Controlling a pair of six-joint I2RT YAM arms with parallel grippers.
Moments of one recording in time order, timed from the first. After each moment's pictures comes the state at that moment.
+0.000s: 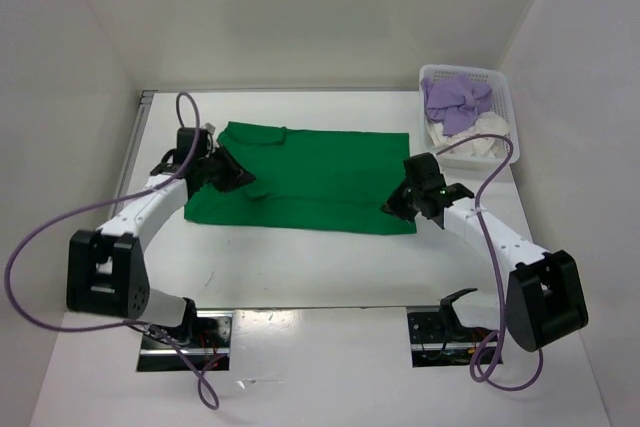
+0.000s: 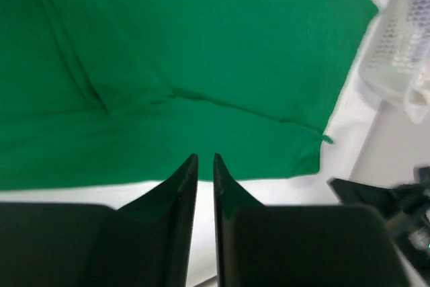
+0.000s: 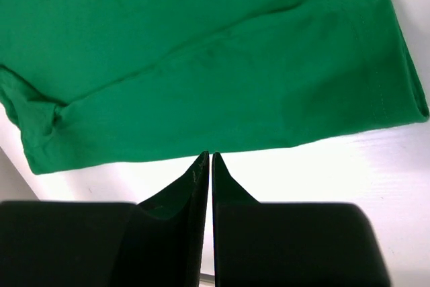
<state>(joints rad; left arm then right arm) -0.08 1.37 0.94 -0.37 0.35 -0.77 0.35 1.24 0.75 -0.45 -0.02 1.00</state>
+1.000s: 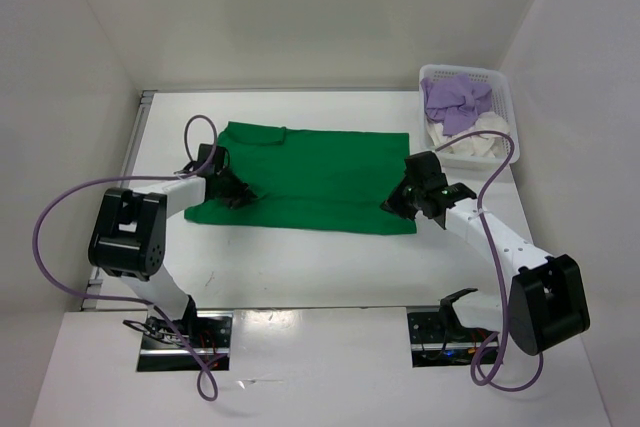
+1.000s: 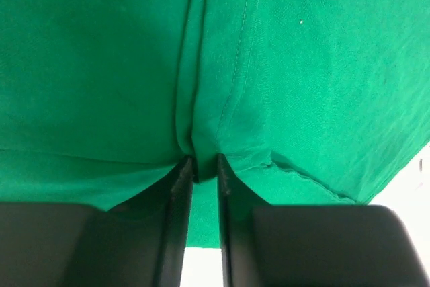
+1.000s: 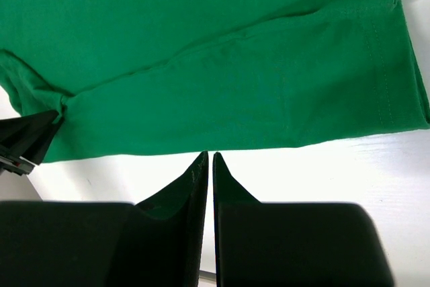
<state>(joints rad) -0.12 1.67 0.87 -0.19 0.18 -0.98 0.35 1.22 0.77 -0.45 -0.03 0.95</state>
